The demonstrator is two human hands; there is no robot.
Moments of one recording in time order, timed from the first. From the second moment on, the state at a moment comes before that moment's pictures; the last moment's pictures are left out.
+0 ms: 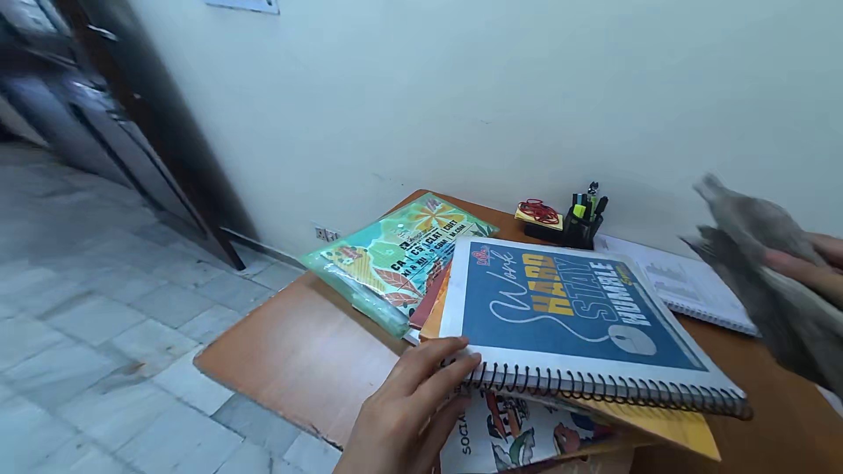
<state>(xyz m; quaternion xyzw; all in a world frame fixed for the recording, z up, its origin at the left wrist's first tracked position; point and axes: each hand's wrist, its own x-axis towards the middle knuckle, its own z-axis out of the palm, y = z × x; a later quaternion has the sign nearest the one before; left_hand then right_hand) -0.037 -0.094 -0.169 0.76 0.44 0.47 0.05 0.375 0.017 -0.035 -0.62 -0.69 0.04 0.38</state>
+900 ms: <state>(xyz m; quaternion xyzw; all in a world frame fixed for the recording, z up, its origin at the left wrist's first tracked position) -0.021 -0.091 -0.208 0.77 0.38 0.51 -0.08 0.218 0.091 -0.101 -0.57 -0.81 0.01 0.11</state>
